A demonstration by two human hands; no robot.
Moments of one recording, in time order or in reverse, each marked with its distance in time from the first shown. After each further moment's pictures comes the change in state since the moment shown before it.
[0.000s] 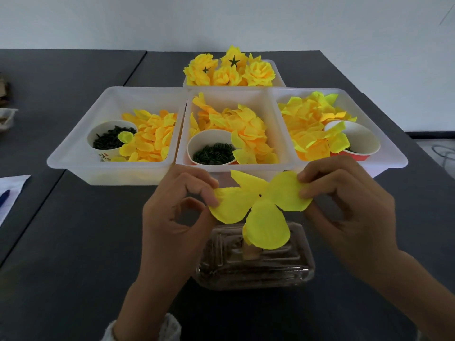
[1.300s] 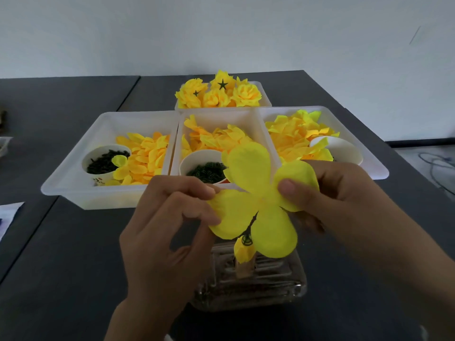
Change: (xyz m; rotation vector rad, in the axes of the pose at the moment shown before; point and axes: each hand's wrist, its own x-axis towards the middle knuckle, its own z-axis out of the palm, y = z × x) left_hand 0.016 0.028 -0.001 0.290 0.031 0.318; right_hand 0.049 -0.041 -0.030 0.698 -0.278 0.576
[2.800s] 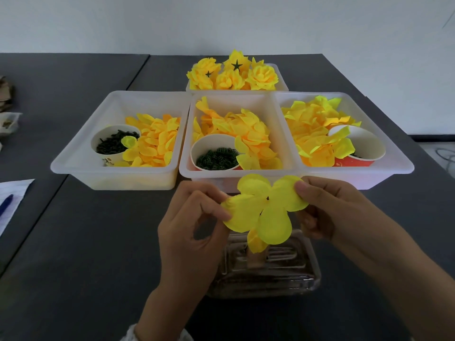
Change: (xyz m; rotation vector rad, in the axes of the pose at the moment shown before) left_hand -0.034 -0.021 0.022 -0.113 0.048 -0.259; right_hand 0.004 0.074 -0.007 0.203 -0.012 0.364
